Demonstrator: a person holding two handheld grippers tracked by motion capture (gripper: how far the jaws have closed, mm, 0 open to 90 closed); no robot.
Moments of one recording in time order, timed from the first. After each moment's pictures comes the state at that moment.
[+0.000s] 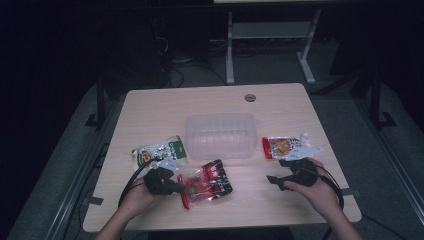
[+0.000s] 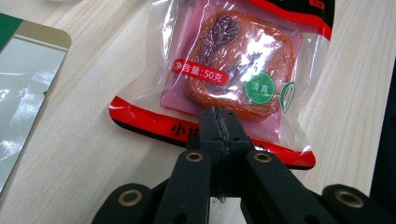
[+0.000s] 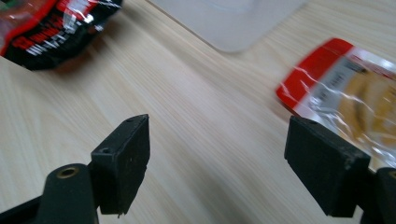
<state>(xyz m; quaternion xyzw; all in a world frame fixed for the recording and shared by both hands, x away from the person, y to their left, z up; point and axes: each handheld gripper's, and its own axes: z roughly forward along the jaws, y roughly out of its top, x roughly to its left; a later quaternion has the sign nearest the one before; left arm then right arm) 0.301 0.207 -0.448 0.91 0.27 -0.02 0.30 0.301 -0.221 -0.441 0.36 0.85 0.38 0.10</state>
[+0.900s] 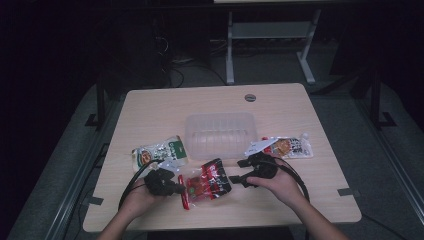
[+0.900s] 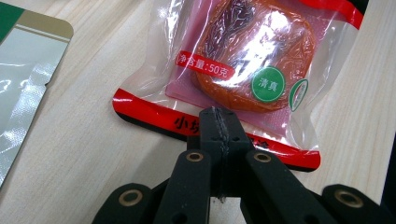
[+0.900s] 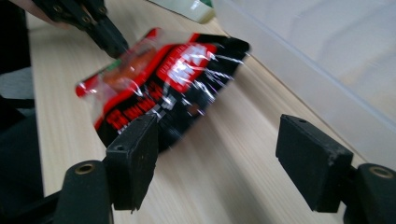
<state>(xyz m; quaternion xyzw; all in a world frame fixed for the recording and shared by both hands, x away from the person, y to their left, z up) 0.300 0.206 -0.450 0.92 0.28 -0.02 0.29 0.323 -0.120 -0.432 0.28 0.87 0.41 -0.01</state>
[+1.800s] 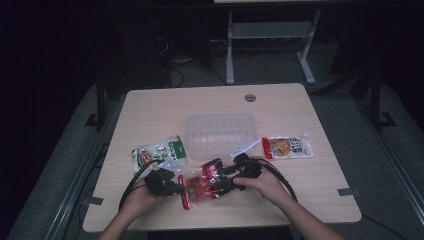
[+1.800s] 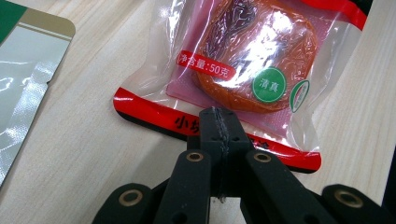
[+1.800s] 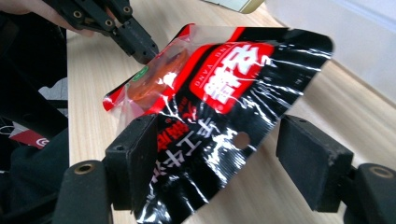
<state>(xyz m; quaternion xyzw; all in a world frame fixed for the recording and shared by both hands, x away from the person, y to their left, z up) 0.299 0.205 -0.449 0.92 0.28 -0.01 0.28 0.335 -0.087 -0.458 0.27 0.86 0.41 -0.10</state>
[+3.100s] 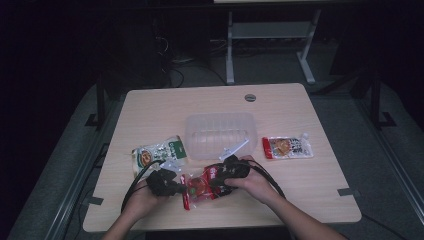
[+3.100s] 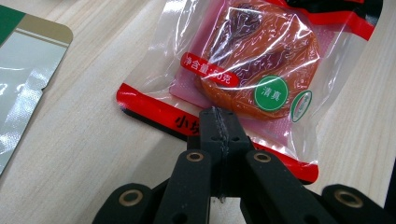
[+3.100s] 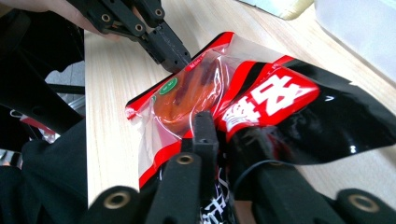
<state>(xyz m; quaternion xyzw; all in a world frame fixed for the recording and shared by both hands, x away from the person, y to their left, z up) 0.298 0.201 -0.451 0.91 0.29 -0.01 0.29 0.331 -0.060 -0.452 0.23 0.88 0.40 -0.11</state>
